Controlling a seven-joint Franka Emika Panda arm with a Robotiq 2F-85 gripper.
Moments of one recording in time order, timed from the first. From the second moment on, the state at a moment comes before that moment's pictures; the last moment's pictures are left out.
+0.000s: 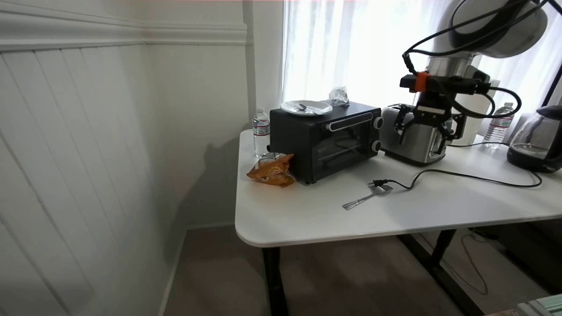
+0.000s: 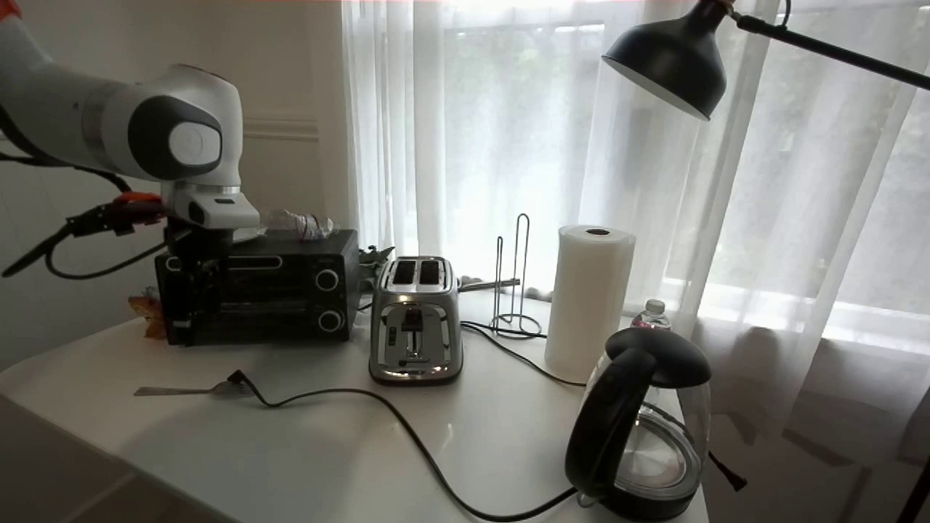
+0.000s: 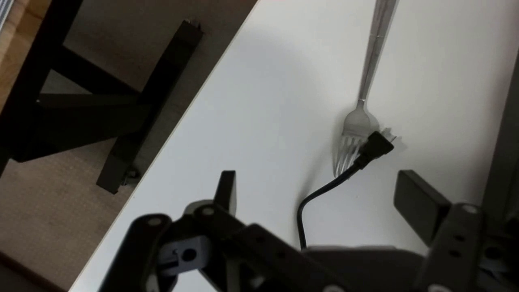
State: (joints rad) arm 0.13 -0.03 0.30 -2.47 0.24 2.40 1.27
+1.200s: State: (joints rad) arm 0.20 0.34 0.18 -2.39 0.31 2.77 1.38
